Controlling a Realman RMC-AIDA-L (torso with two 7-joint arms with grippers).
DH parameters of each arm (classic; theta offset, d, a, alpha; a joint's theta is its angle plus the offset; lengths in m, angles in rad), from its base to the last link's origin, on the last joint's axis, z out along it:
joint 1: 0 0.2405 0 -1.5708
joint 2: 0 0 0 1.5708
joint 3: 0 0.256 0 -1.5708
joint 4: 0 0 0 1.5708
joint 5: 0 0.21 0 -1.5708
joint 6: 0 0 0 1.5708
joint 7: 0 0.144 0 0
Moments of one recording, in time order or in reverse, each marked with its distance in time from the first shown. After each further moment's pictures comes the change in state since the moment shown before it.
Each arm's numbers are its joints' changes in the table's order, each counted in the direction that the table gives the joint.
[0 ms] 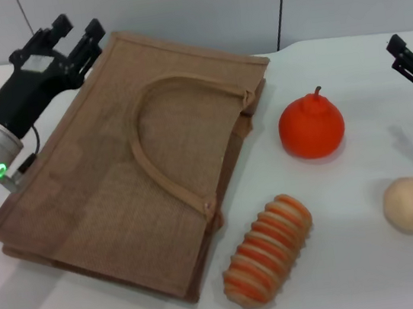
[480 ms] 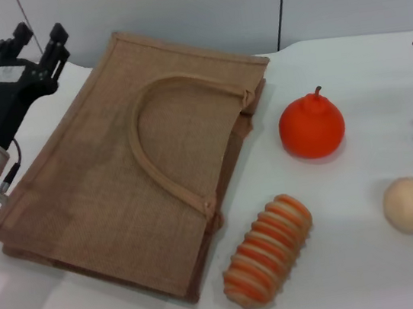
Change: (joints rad) left arm 0.021 0.000 -0.049 -0.149 -0.182 0.005 0.272; right arm -0.002 0.004 0.116 -0.042 0.000 0.003 -0.052
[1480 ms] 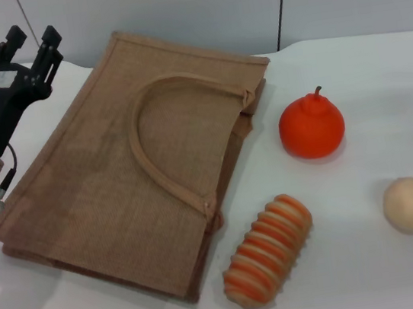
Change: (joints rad) left arm 0.024 0.002 0.002 -0.009 -0.006 -0.052 -0.010; right arm -0.009 -0.002 0.020 -0.001 0.000 -0.009 0.007
